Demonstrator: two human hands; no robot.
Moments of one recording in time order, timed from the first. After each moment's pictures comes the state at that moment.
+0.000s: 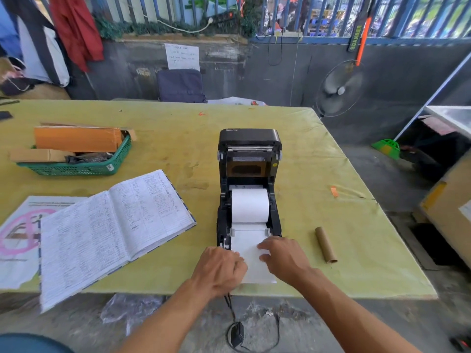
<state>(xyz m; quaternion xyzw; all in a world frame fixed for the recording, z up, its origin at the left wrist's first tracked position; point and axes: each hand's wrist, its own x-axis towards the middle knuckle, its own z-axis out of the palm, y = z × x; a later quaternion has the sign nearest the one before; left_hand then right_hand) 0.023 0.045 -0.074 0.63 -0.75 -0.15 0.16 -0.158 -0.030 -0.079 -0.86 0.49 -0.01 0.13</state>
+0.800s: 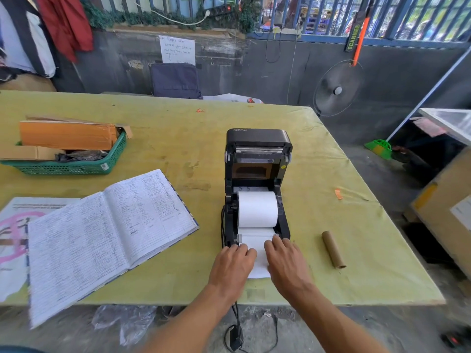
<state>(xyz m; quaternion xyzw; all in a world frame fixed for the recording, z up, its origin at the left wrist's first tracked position) 0.019 0.029 -0.086 0.60 -0.80 0.02 0.05 -0.130 -0.014 -0.097 -0.86 0.51 0.06 -0.03</state>
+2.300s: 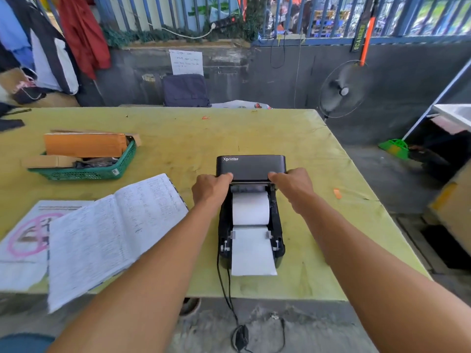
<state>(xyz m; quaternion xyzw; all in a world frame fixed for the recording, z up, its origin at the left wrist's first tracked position) 0.032 -0.064 0.041 0.80 -0.31 -0.28 0.44 -0.138 -0.118 0.045 -0.53 0.65 -0.33 0.43</state>
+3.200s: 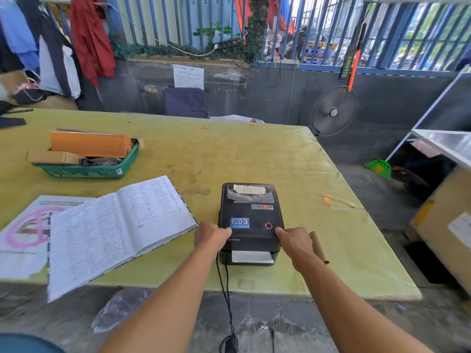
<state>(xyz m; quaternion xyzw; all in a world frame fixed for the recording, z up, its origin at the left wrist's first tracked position) 0.024 0.020 -0.030 0.81 -0.28 -0.37 0.36 -0.164 -0.023 -0.044 -0.49 0.73 -0.26 0.41</state>
